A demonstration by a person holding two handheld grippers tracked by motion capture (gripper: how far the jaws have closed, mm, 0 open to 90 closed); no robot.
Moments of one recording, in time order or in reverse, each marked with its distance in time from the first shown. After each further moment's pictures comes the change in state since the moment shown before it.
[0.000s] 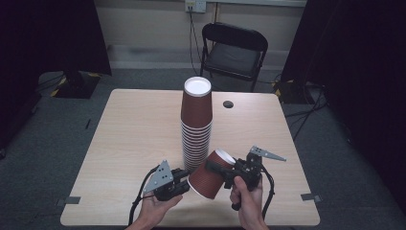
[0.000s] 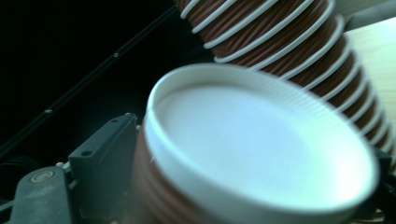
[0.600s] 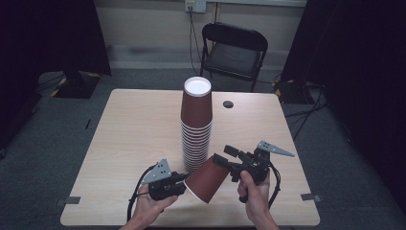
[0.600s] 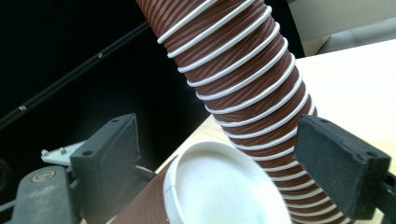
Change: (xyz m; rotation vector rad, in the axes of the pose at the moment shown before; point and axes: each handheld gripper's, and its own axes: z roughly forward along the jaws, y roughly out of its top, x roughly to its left) left arm 0.011 0.003 -0.014 0.217 -0.042 -0.133; right arm -0.013 0.015 -0.010 -0.013 -0.047 -0.082
